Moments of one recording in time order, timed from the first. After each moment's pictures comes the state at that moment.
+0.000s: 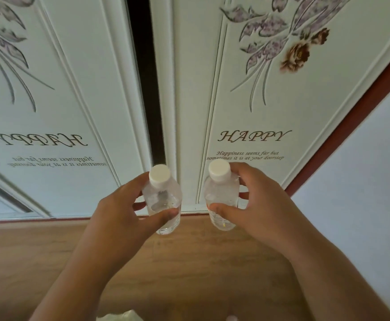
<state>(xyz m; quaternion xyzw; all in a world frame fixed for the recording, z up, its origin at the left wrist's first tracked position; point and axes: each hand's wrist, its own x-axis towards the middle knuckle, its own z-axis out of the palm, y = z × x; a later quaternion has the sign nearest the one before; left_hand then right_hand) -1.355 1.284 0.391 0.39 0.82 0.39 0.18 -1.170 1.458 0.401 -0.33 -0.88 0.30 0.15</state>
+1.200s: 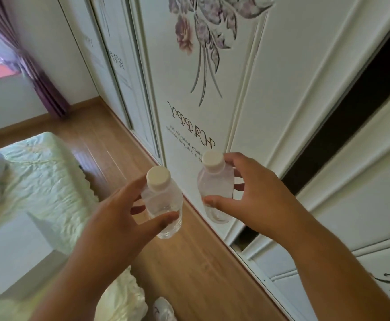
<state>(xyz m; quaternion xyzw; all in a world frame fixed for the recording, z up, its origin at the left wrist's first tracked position) -1.459 1.305 0.390 -0.01 0.92 0.40 -0.03 -1.513 1.553 0.404 0.12 -0.92 0.36 -0.05</state>
